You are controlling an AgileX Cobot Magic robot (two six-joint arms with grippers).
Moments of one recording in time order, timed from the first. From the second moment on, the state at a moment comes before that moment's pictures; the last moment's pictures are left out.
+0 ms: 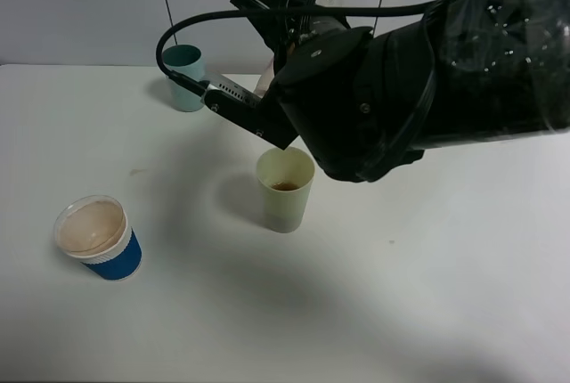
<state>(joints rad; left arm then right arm) -0.01 -0.01 -0.51 -0.01 1.06 -0.01 1.08 1.74 -1.04 -1.61 0.95 -0.51</state>
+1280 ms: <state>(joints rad) -0.01 -0.01 -0.51 -0.01 1.06 -0.01 1.08 1.74 -1.04 -1.49 0.95 -0.39</state>
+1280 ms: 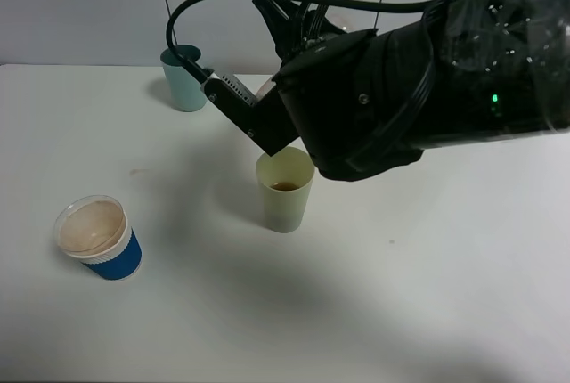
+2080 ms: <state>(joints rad) -0.01 -0.01 -0.51 -0.01 1.06 -0.01 0.96 1.74 -1.04 -1.33 0.88 0.19</state>
